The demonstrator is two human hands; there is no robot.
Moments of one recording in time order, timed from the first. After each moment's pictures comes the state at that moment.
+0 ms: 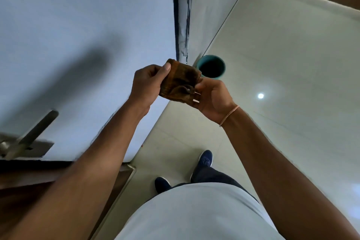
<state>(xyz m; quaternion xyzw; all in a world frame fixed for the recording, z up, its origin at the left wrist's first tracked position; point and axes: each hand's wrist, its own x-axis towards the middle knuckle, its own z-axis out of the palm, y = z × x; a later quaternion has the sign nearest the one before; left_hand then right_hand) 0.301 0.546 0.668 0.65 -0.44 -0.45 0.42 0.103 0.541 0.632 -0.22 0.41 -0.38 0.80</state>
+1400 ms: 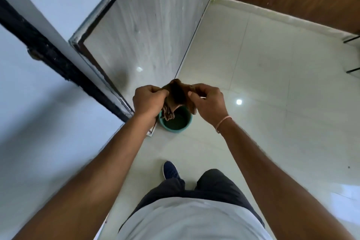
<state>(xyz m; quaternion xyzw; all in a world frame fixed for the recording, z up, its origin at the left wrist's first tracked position) 0.071 0.083 0.626 0.74 -0.37 -0.47 0.32 -0.111 0.110 0.619 -0.50 0.68 -0.36 0.39</state>
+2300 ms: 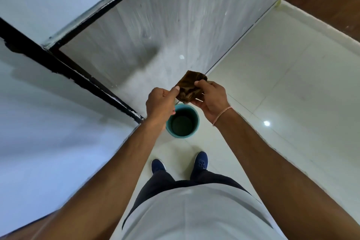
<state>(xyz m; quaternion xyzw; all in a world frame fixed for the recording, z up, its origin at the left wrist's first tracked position) -0.029 0.005 0.611 0.80 -0.22 -0.42 0.37 -0.165 -0.060 0.592 -0.21 0.56 -0.37 0.71</state>
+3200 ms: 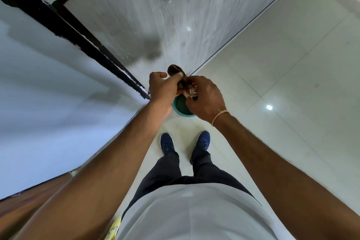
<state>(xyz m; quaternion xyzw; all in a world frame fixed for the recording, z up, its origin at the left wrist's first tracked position) 0.005 0.012 0.560 0.74 -0.04 -0.47 0.48 -0.133 -0.007 0.557 -0.78 0.50 -0.14 0.35</state>
